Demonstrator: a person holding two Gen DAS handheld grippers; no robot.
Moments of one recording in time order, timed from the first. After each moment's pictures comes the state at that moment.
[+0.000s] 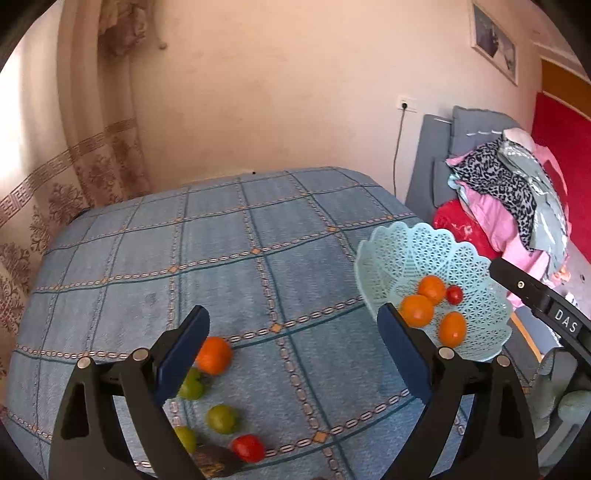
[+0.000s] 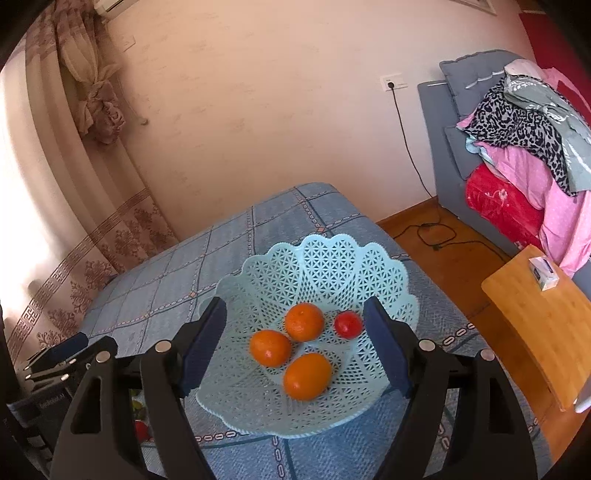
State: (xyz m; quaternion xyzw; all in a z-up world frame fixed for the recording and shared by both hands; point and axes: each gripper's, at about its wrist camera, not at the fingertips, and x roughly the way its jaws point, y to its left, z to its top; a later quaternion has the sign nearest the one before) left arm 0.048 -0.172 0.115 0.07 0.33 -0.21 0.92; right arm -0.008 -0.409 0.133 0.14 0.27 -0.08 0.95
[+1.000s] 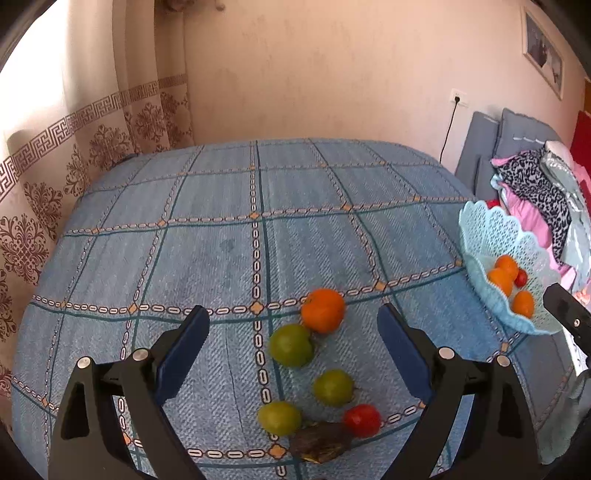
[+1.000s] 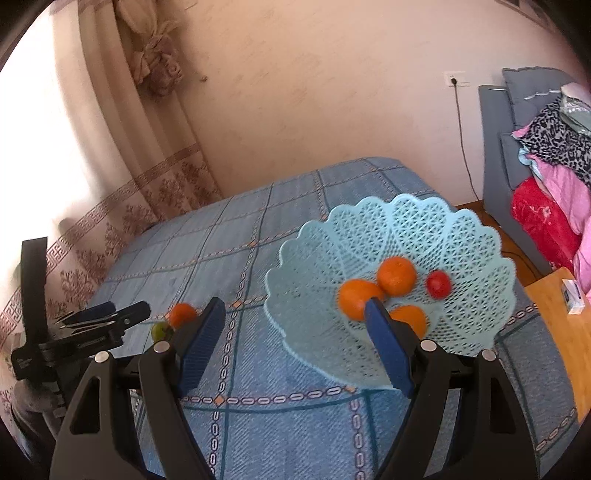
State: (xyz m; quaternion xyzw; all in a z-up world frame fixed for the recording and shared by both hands) left arm 0.074 -0.088 0.072 0.05 0.38 -0.14 0.91; right arm -0.008 -0.335 0.106 0.08 0.32 0.02 0.95
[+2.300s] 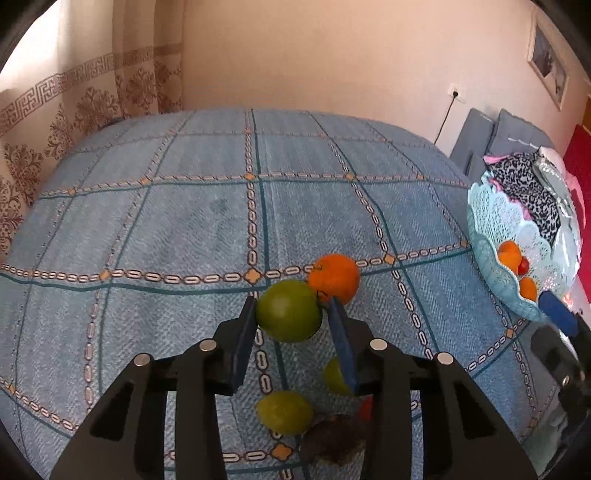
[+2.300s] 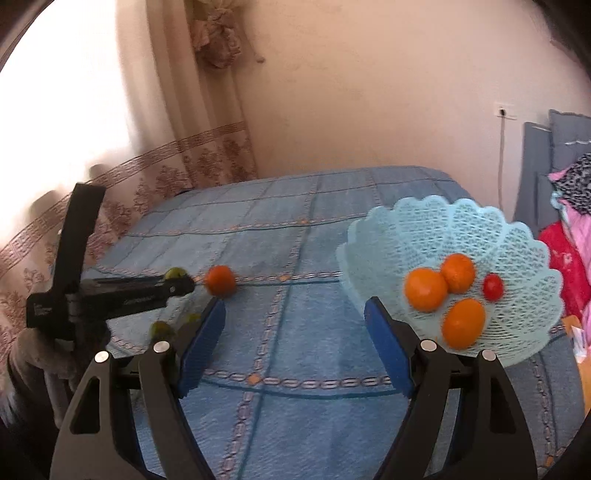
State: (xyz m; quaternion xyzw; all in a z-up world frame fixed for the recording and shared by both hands) left arm 0.084 -0.070 0.043 0.01 0.41 -0.17 0.90; right arm -0.019 -0.282 0.085 0.00 0.31 0.10 0.95
